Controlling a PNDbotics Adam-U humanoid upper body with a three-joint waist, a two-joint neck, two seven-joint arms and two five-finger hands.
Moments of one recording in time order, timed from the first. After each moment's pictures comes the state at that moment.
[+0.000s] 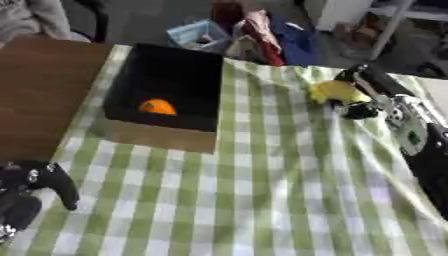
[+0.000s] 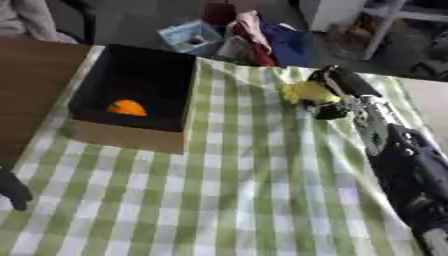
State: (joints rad) left arm -0.25 0.41 -0.03 -1.91 0.14 -0.24 -0.75; right arm -0.85 -0.56 -0.03 -0.85 0.90 -0.31 0.03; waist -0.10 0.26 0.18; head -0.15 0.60
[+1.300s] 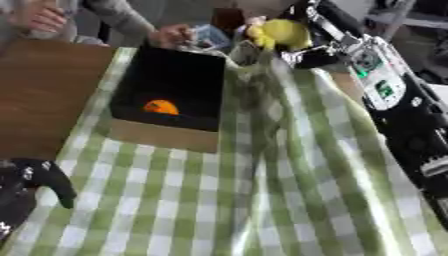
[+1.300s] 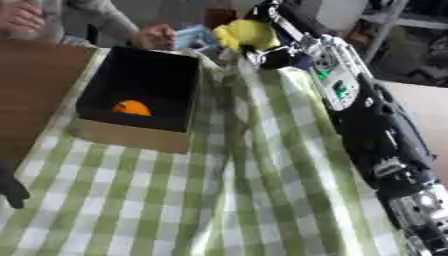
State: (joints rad) left arm -0.24 0.41 -0.03 -1.91 0.16 -0.23 -0.76; right arm -1.00 -0.45 0.08 -1.09 0.66 -0.36 0.18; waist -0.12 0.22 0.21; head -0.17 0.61
